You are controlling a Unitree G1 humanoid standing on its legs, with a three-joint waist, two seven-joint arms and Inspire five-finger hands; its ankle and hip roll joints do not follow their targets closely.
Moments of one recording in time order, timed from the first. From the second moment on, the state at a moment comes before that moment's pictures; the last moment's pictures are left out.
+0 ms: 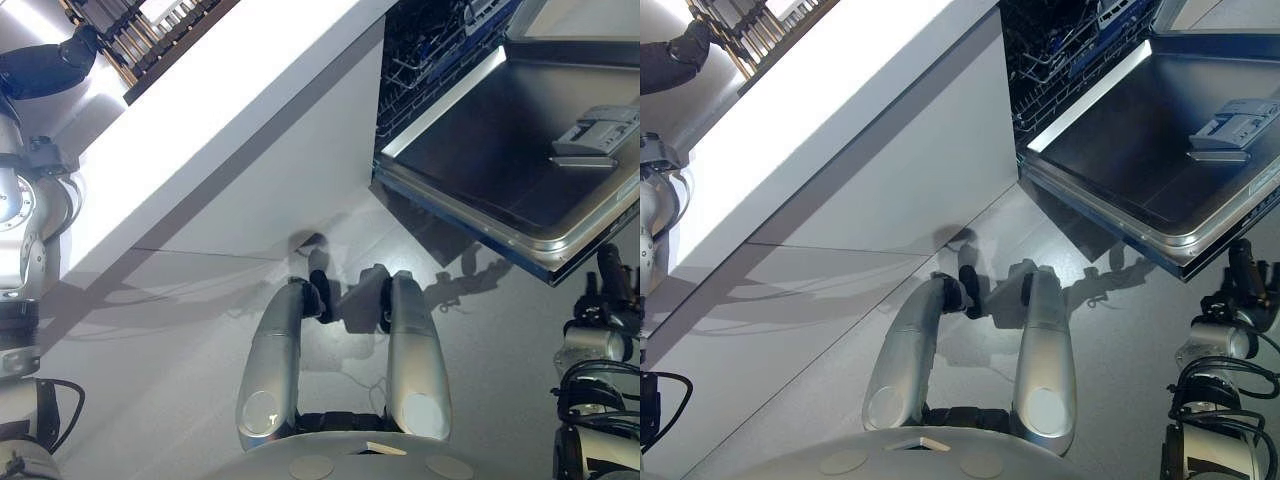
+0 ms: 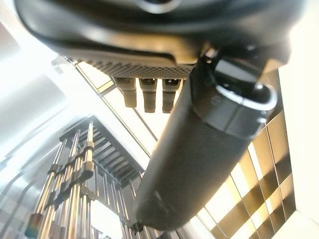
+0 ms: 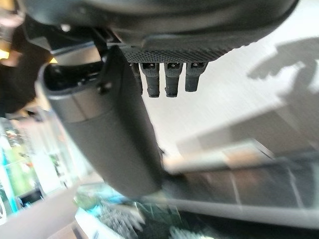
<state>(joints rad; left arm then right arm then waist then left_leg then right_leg) -0.40 0.91 0.20 0.09 -0.39 -0.14 0.30 -0.15 -0.55 -0.34 0.80 1.32 -0.27 -0.03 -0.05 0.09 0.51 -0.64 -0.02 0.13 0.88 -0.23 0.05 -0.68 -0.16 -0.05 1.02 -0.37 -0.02</state>
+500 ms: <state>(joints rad) -0.35 0.92 0.23 0.09 -0.39 -0.16 0.27 -0.07 -0.68 -0.27 0.74 1.30 0.02 0.33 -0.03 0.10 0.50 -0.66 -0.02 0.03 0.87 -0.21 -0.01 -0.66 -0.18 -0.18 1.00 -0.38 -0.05</state>
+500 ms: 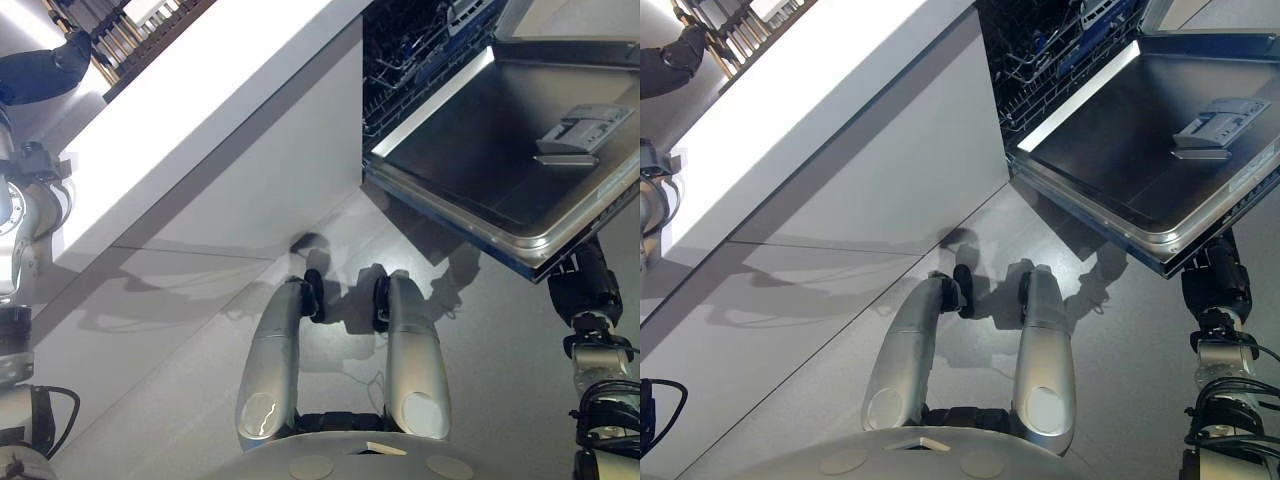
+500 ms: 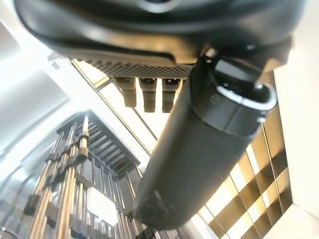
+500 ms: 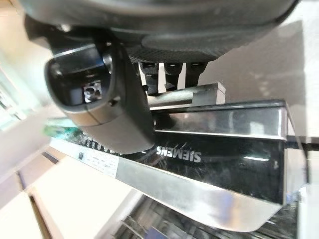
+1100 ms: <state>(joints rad) -0.38 0.83 0.20 0.13 -0.40 -0.20 0.25 -0.16 -0.75 -0.02 0.35 1.19 0.09 0.31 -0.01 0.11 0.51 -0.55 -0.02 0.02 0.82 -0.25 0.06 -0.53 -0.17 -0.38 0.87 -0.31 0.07</state>
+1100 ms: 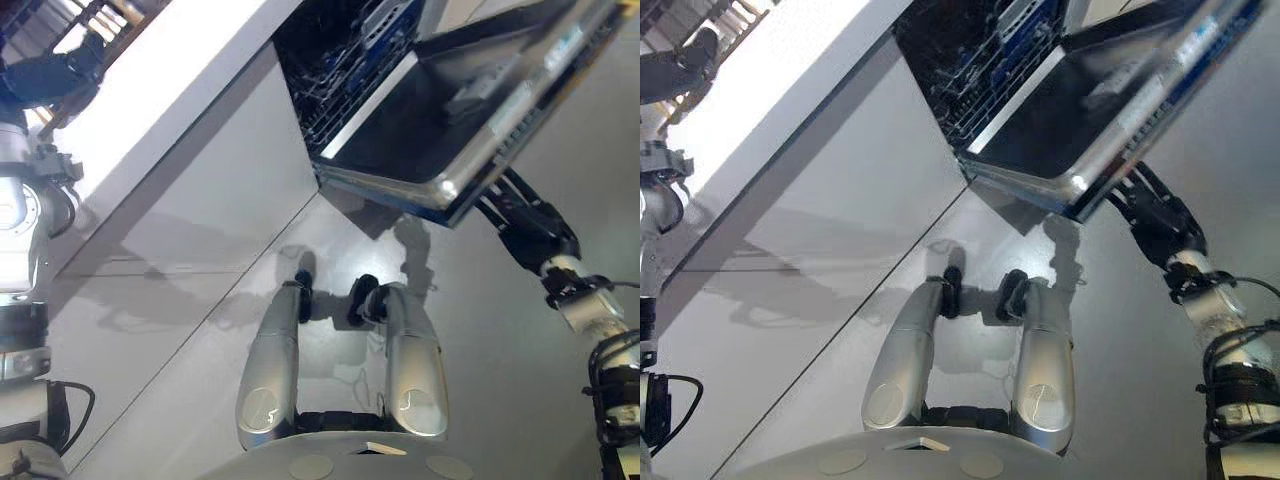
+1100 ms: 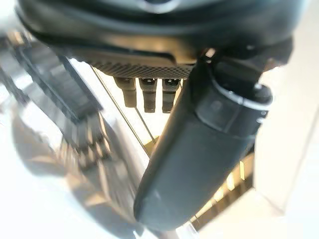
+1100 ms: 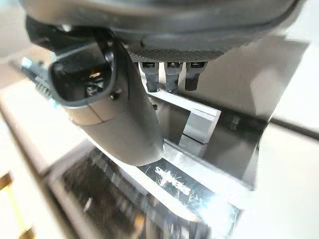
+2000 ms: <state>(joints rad) -0.49 0.72 0.07 0.11 -0.39 -0.25 0.21 -0.42 -0.58 0.10 0.03 0.88 -0.05 0.17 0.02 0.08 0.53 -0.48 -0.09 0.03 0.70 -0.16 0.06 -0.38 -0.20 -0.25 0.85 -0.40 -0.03</state>
